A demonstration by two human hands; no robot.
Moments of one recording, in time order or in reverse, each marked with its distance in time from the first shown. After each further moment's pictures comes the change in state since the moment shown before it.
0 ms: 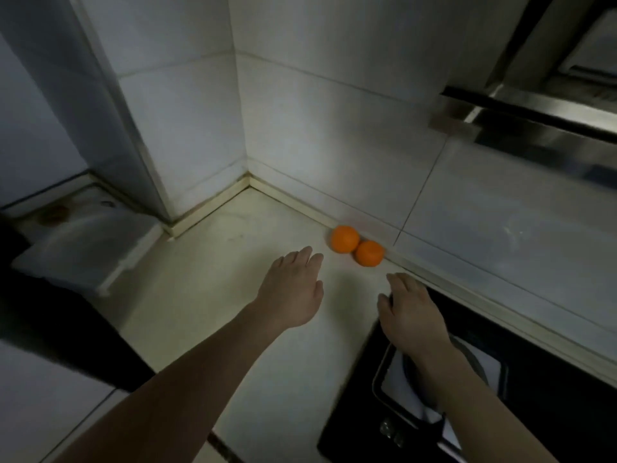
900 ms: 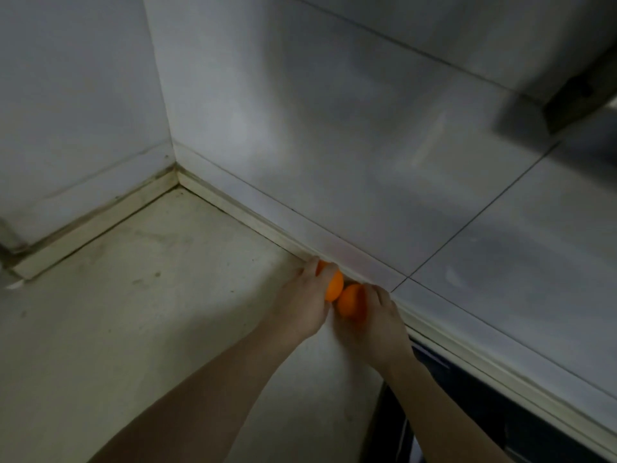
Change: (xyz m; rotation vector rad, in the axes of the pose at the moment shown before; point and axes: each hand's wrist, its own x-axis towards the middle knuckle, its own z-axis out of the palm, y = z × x) left_hand 0.223 -0.033 0.160 -0.391 -0.003 0.003; right_hand 0.198 0.069 0.135 0.105 -0.028 0.158
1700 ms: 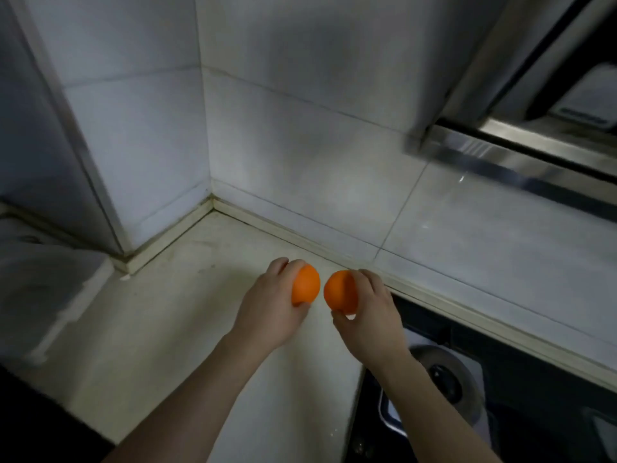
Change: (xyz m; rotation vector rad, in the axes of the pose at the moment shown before) left_hand -0.211 0.038 -0.160 -0.065 0.164 0.028; right_hand -0.210 -0.154 -0.103 0.042 0.236 -0.066
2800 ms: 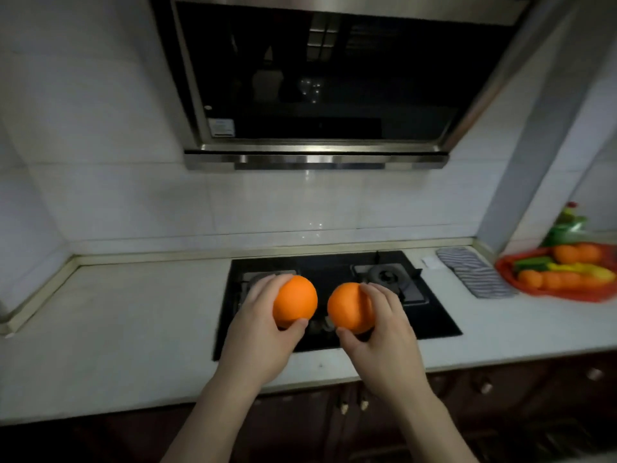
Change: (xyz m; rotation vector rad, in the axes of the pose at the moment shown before) left_hand -0.374 0.333 -0.039 -0.328 -0.093 0.407; right_hand -0.495 0.043 -0.276 0.094 0.525 0.326
